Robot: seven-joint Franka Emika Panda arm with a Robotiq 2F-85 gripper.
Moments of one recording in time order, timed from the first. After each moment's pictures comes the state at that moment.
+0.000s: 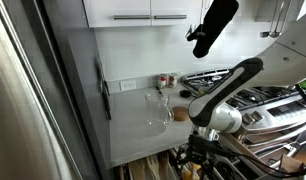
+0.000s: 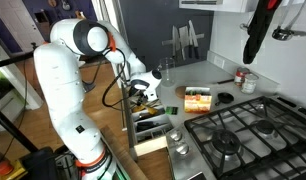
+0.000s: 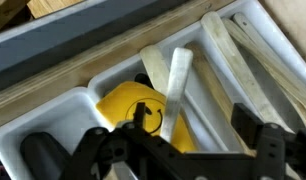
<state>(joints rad) 0.16 0.19 0.16 -2.46 1.00 2.43 0.41</state>
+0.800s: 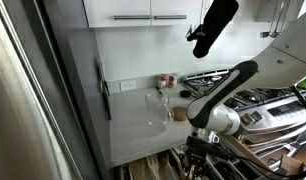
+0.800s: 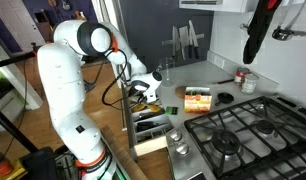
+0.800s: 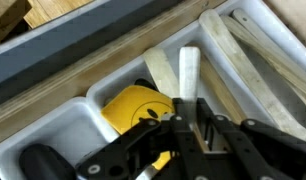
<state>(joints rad) 0.16 0.22 0.16 -2.44 1.03 2.42 0.45</state>
